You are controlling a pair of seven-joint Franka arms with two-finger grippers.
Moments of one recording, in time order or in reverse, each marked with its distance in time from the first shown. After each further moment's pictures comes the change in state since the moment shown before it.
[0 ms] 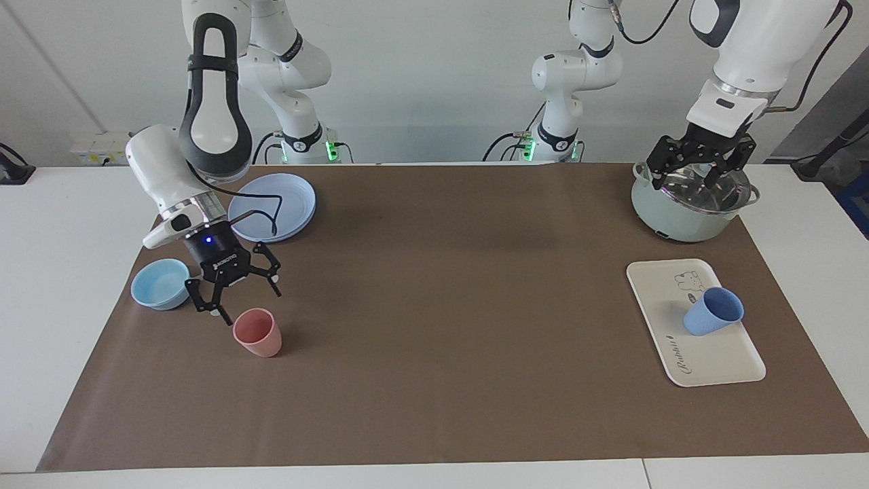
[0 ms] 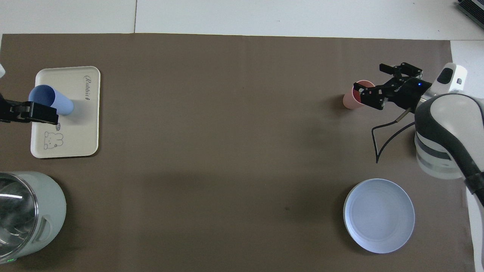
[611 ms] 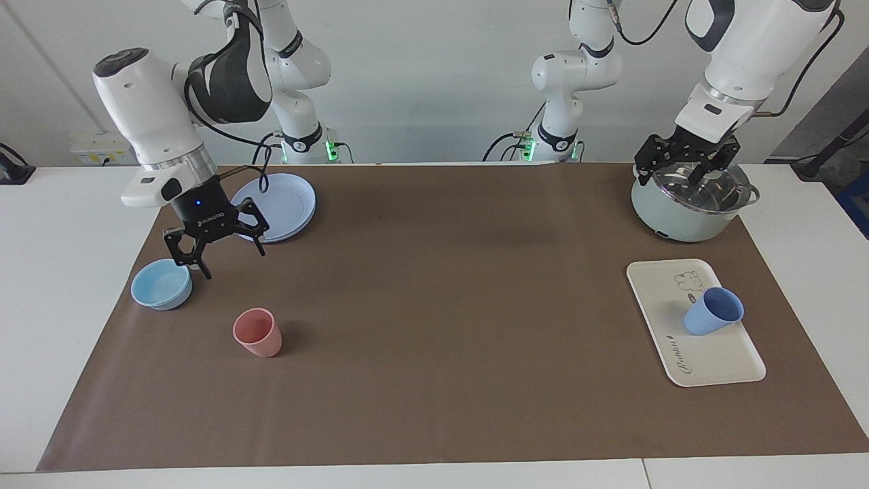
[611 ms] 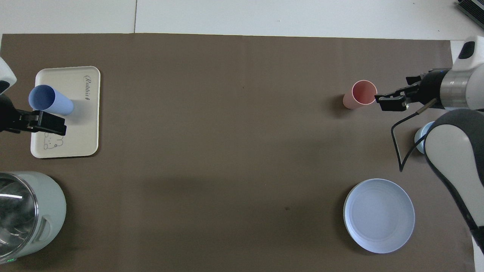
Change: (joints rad) left arm 0.000 -0.001 -0.009 -0.008 -0.020 -0.075 0.000; right arm -0.007 -0.126 -0.006 0.152 -0.888 -0.453 0.895
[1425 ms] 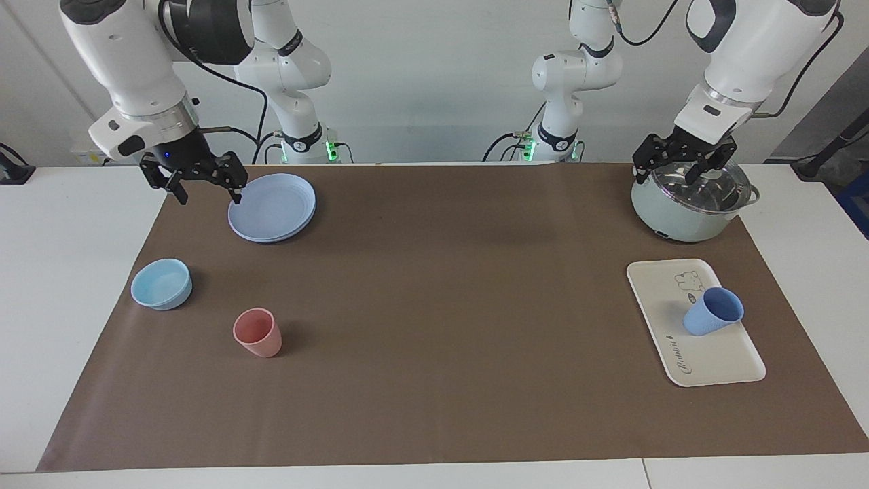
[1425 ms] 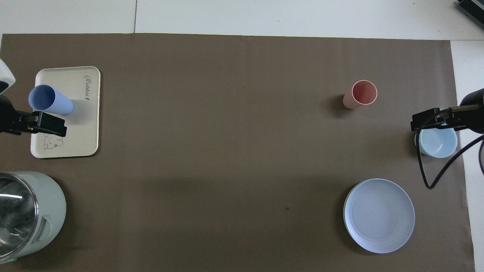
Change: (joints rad) left arm 0.006 0.000 0.006 -0.001 -0.016 0.005 -0.002; right arm -0.013 -0.039 0.006 0.217 -0.185 -0.586 0.552
